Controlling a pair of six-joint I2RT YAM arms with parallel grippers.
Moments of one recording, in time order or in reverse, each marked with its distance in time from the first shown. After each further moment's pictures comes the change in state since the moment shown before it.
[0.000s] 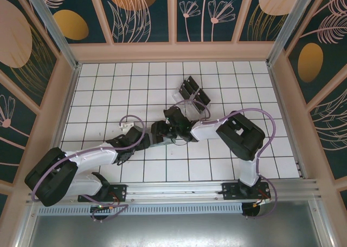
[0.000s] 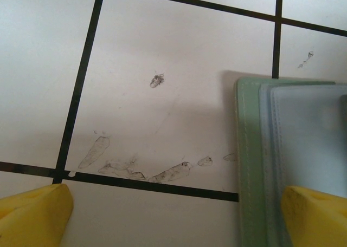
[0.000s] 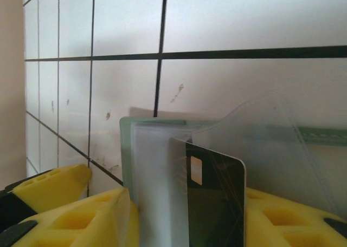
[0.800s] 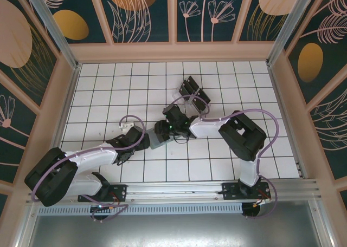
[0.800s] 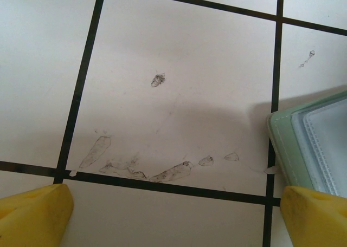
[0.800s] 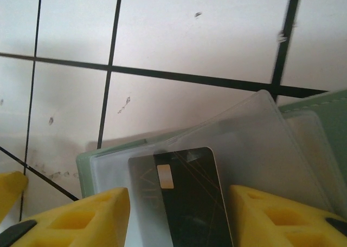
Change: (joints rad) left arm 0.000 -0.001 -0.001 0.000 0.000 0.000; right arm 0.013 0.001 0.097 -0.233 0.122 -0.171
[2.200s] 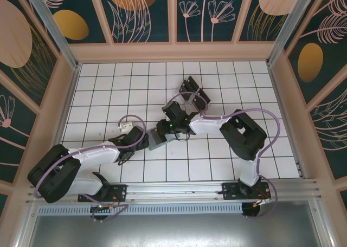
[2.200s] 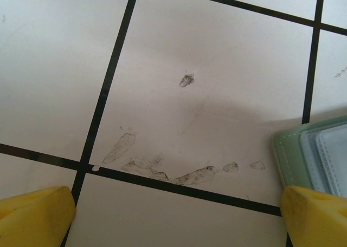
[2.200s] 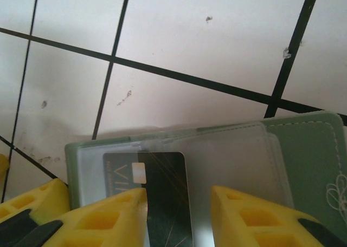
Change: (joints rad) left arm -0.008 0.046 0.027 -0.046 -0.059 -0.080; right arm -0.031 0.000 0.042 -0.087 -0.045 -0.129
